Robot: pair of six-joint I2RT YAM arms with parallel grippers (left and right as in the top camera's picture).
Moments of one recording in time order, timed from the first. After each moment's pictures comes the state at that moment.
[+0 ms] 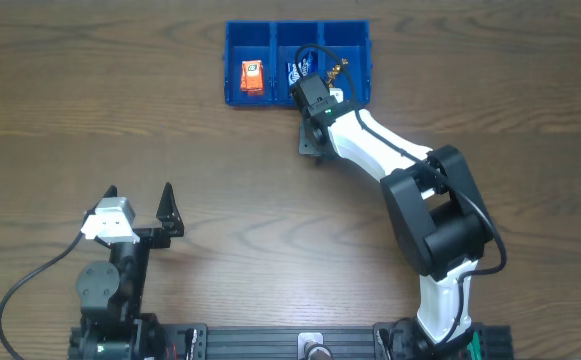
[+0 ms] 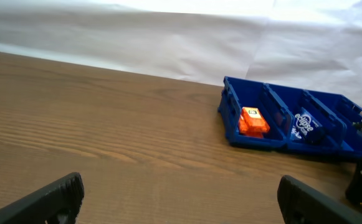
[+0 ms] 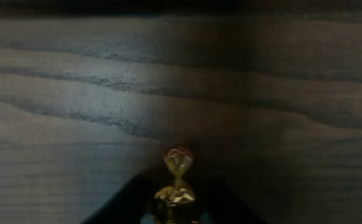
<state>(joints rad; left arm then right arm) -0.03 0.01 0.02 -0.11 0.02 -0.17 0.49 2.05 1.35 -0.58 0.15 0.52</state>
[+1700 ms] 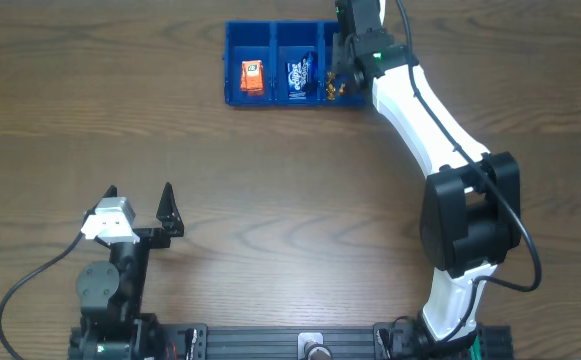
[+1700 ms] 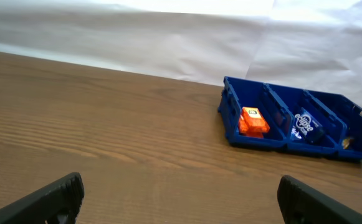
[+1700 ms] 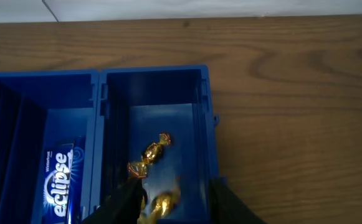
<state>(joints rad) -0.03 0.01 0.02 -0.11 0.02 -0.17 0.31 2.01 1.64 -0.46 0.28 0.26</state>
